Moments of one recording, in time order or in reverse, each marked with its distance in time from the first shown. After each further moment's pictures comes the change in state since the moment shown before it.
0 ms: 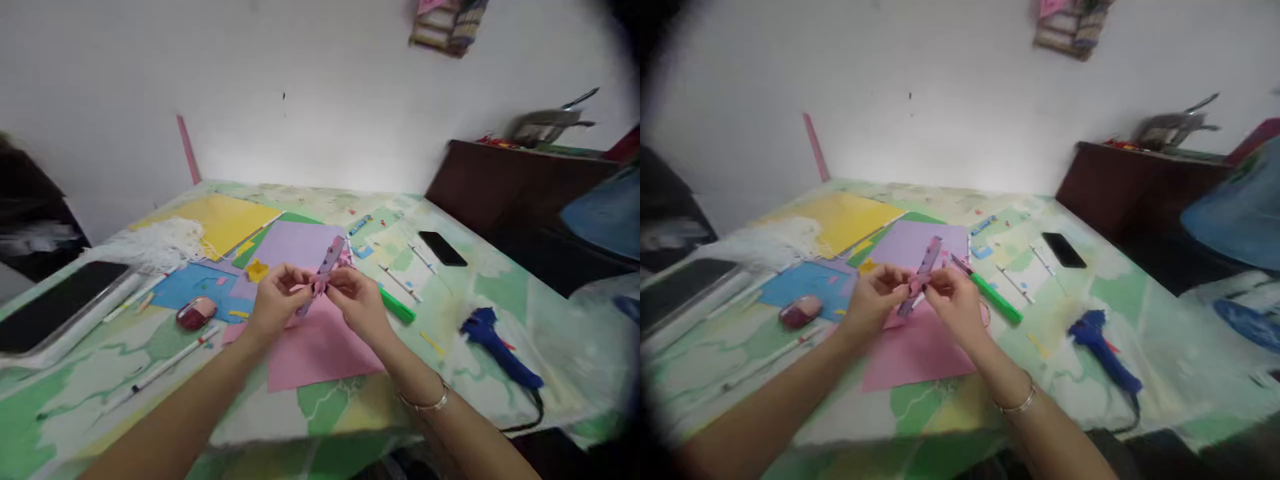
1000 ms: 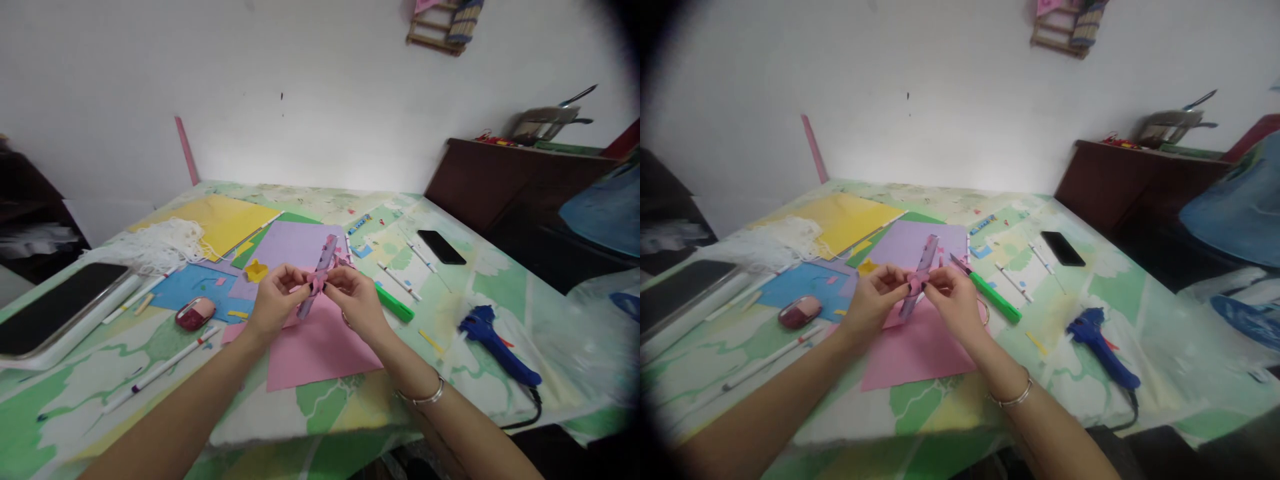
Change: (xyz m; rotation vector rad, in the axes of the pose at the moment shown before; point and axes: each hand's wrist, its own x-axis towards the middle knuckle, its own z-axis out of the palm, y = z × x) left_hand 0.001 -0.005 -0.001 0.026 0.009 -0.036; right_hand 0.002 0.004 0.000 0.050 -0.018 0.062
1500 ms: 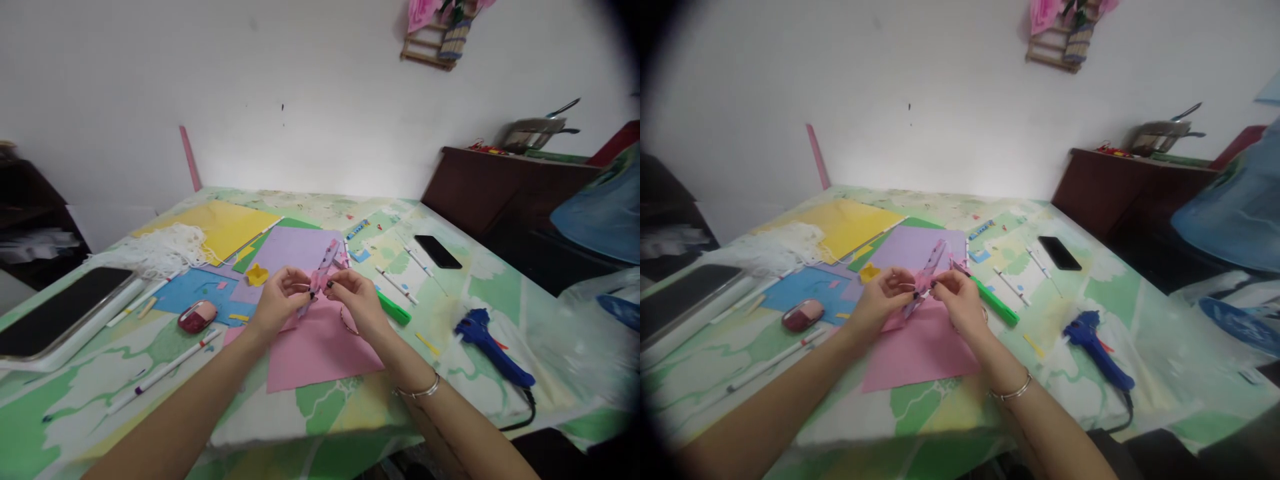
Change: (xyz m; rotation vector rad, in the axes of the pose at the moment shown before) left_hand 0.005 0.000 -0.001 0.082 -0.020 -0.072; right_hand 0.006 0.009 -0.008 0.197 0.046 0.156
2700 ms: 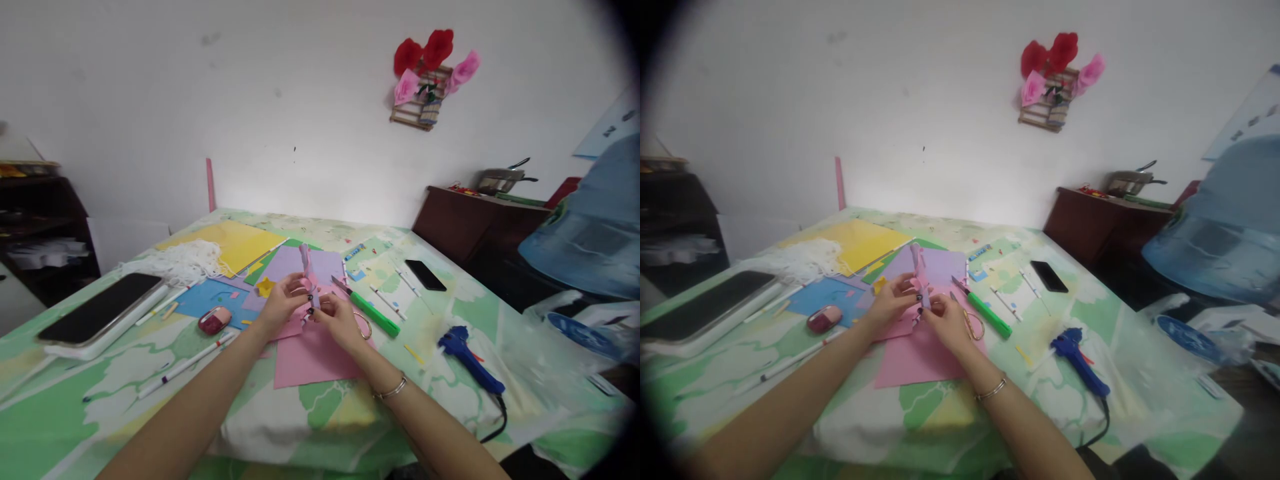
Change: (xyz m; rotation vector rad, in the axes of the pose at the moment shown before) left_hand 0.009 -0.006 -0.012 -0.323 -0.097 0.038; right_hand -0.006 0.030 0.012 -0.309 -0.179 -0.137
